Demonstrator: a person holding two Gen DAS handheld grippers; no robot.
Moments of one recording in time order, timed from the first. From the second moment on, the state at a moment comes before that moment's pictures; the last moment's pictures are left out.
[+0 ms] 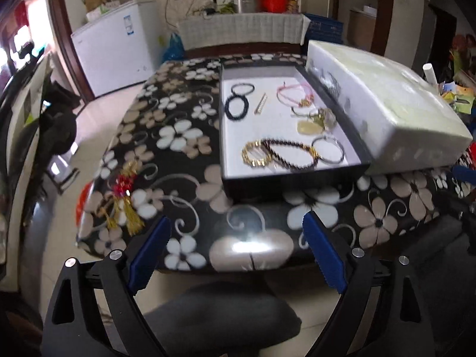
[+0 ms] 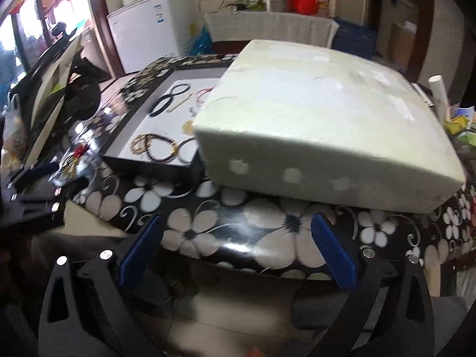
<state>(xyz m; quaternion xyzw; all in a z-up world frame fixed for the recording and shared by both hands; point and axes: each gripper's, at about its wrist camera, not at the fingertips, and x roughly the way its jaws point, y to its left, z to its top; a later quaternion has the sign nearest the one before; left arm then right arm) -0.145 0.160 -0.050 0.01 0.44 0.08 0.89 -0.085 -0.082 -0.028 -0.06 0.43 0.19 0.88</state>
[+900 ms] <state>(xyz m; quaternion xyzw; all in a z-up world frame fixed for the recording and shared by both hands) -0.140 0.157 -0.060 0.01 0.45 0.07 0.89 -0.083 -0.085 -0.033 -0.06 0.44 0.18 0.88</state>
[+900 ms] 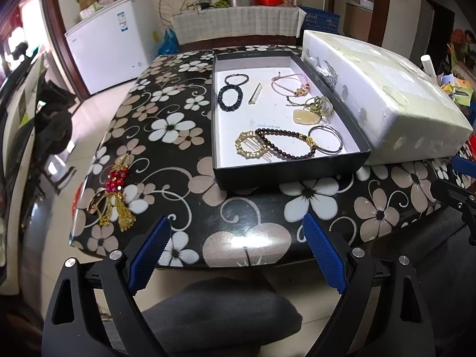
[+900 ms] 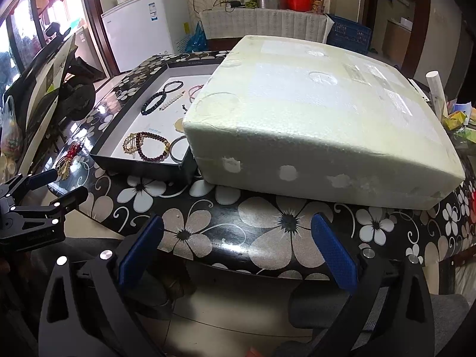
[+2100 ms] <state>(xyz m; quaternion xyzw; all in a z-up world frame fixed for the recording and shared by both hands) -0.137 0.155 -0.063 0.01 0.46 0.07 0.89 -0.084 -0.085 -0.034 -0.06 0.44 0.19 0.88</state>
